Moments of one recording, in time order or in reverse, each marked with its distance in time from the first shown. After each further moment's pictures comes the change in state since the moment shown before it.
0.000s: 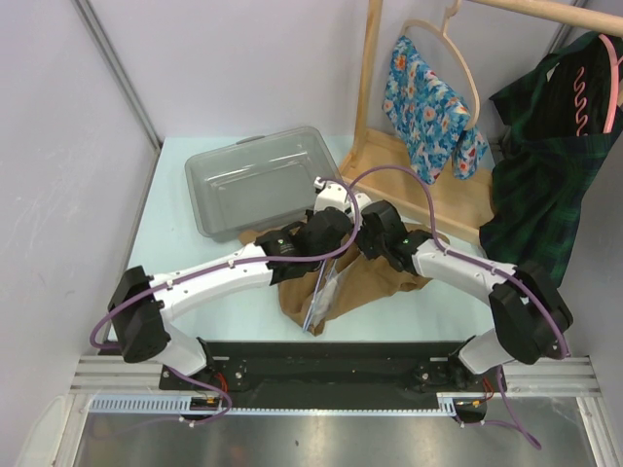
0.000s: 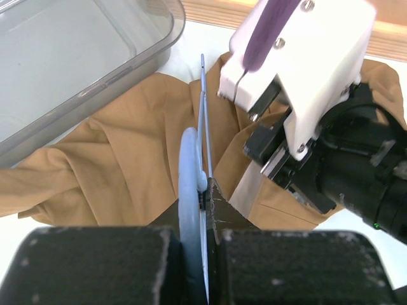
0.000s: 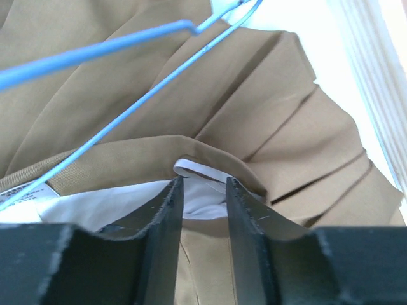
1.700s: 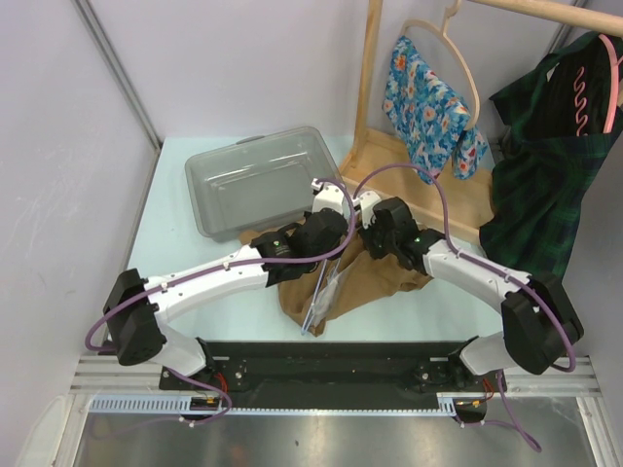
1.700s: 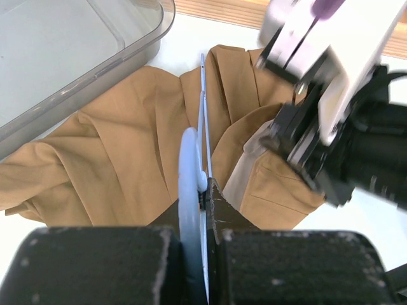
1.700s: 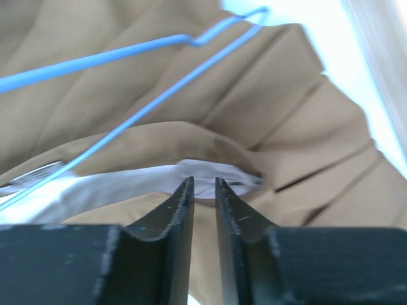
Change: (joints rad) left arm 0.001 -0.028 -0.020 -0.002 0.039 -0.023; right arm -0.062 -0.062 -0.015 -0.038 -0.125 0.014
